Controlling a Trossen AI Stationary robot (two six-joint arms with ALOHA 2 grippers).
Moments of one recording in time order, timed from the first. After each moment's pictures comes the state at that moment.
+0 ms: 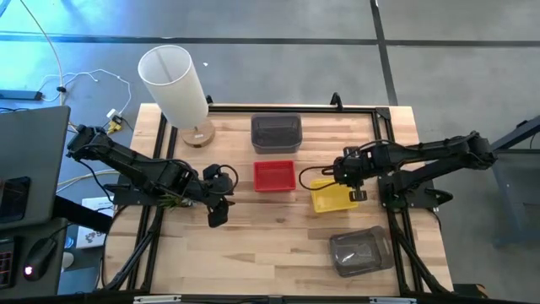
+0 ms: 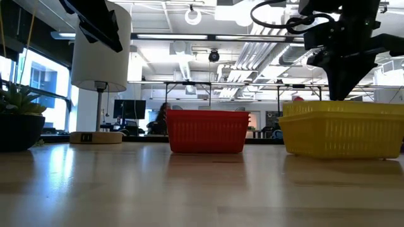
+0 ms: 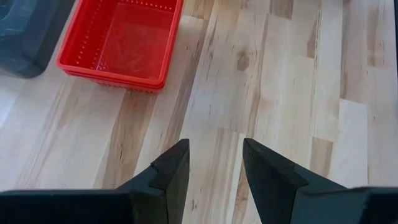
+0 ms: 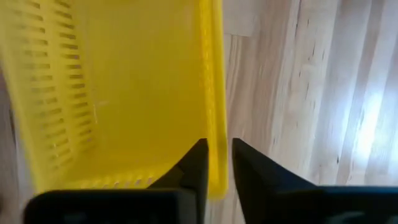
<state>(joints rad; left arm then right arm) -0.24 1.26 0.99 -0.71 -0.27 -0.53 0.04 1.15 0.85 -1.05 0.17 -0.08</state>
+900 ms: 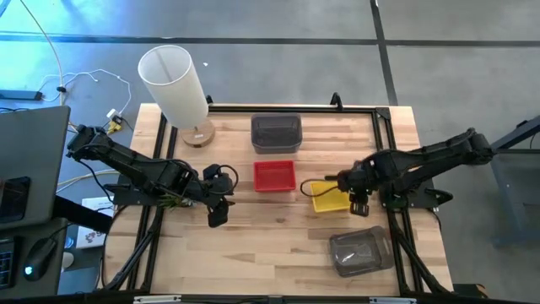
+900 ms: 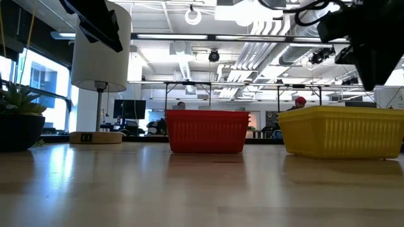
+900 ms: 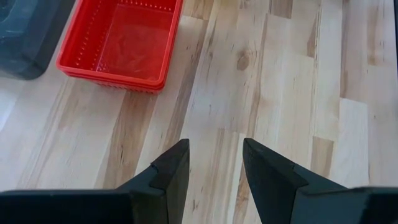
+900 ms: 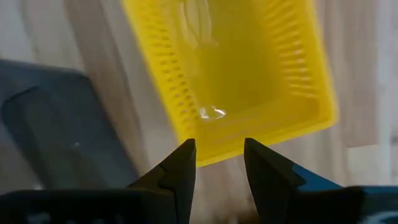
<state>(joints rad) -0.24 1.26 0.99 -0.71 -0.27 -0.52 0.20 1.15 0.90 -1.14 -0.04 0.40</state>
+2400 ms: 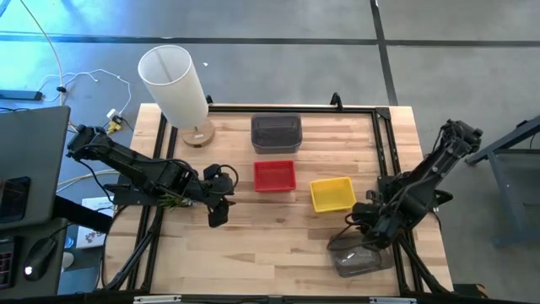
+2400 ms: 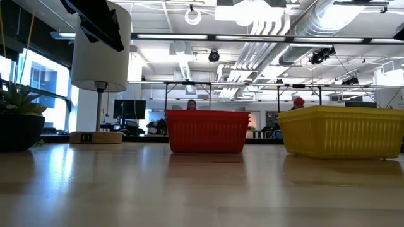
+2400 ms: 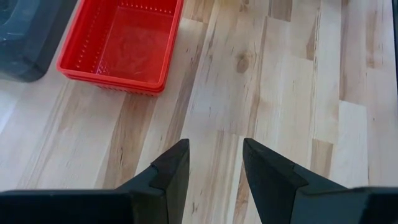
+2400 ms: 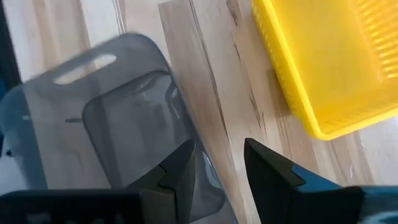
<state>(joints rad) -0.24 1.26 0.99 -0.71 -0.28 -0.52 0.83 1.18 0.90 -1.02 0.23 1.03</state>
